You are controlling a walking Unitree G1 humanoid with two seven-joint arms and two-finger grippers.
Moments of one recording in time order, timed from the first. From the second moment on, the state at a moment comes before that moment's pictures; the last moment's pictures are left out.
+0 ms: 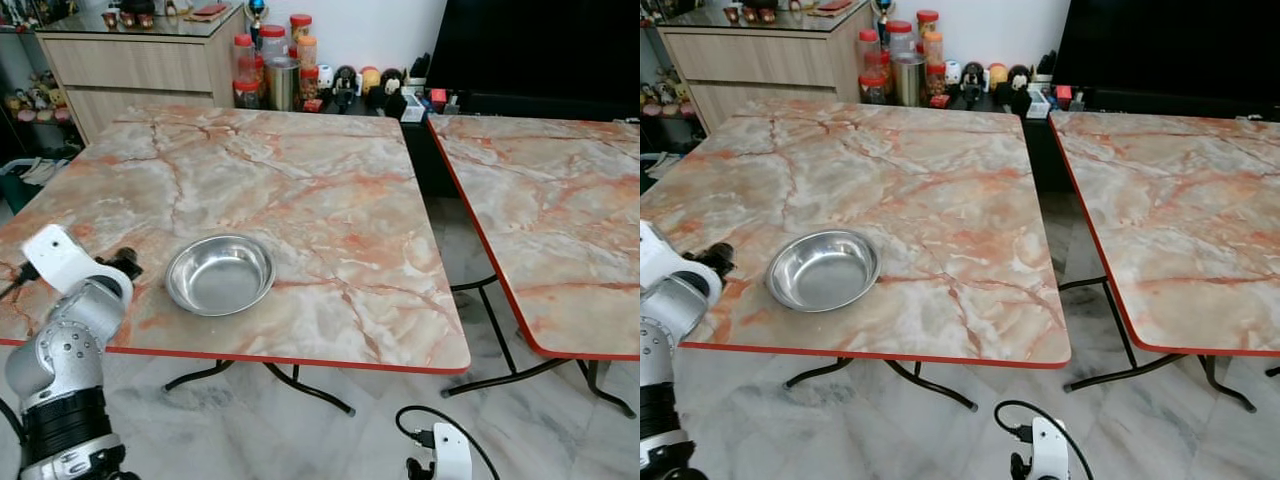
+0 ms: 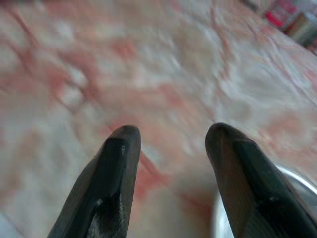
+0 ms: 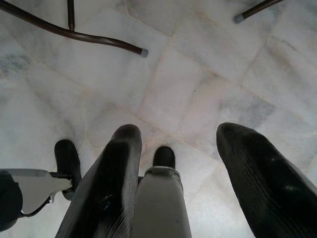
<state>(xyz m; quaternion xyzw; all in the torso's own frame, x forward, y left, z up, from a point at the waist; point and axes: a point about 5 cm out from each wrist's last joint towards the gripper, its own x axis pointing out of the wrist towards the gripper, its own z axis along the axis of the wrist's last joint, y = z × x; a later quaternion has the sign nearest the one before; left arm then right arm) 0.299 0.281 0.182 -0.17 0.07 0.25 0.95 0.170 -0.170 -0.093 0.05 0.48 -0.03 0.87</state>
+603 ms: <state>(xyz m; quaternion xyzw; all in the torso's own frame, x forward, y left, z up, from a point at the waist) 0.222 0.371 0.098 0.12 0.20 0.45 0.86 0.166 -0.168 -0.094 0.05 0.49 -0.04 0.87</state>
